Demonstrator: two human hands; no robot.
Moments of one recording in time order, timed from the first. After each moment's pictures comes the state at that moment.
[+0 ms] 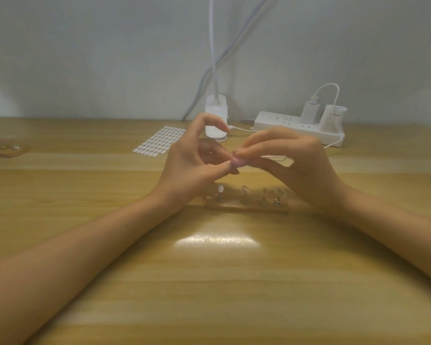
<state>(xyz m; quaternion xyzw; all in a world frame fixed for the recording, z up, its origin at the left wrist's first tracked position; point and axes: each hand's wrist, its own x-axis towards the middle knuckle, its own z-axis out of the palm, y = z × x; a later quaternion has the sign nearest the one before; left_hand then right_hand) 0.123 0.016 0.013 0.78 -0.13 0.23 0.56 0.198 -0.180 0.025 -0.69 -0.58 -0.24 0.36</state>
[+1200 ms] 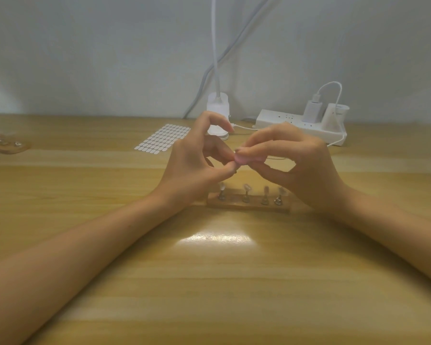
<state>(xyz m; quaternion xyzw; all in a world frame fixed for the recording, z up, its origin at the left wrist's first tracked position) 0.121 0.012 0.016 0.82 -0.12 0.27 0.49 0.196 -0.181 0.021 -0.70 -0.57 -0.28 0.34</state>
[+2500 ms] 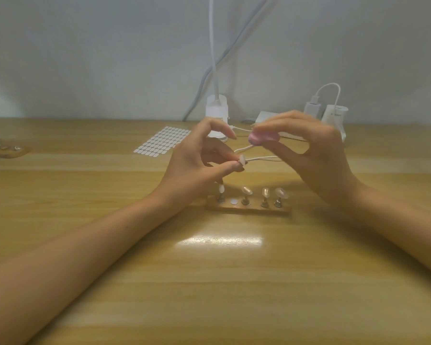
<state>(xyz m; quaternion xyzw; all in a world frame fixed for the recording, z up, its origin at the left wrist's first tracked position) 0.124 0.015 0.014 0.78 -0.14 0.21 0.57 0.202 -0.189 0.030 -0.72 -0.50 -0.29 0.39</state>
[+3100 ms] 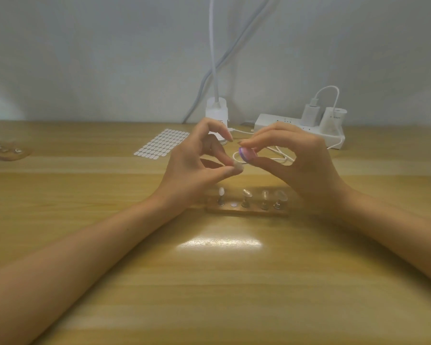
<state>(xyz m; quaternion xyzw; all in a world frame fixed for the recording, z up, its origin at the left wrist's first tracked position) 0.125 0.017 0.014 0.79 -0.13 0.26 0.53 0.196 -0.178 0.028 -0.71 -0.53 -0.23 0.41</state>
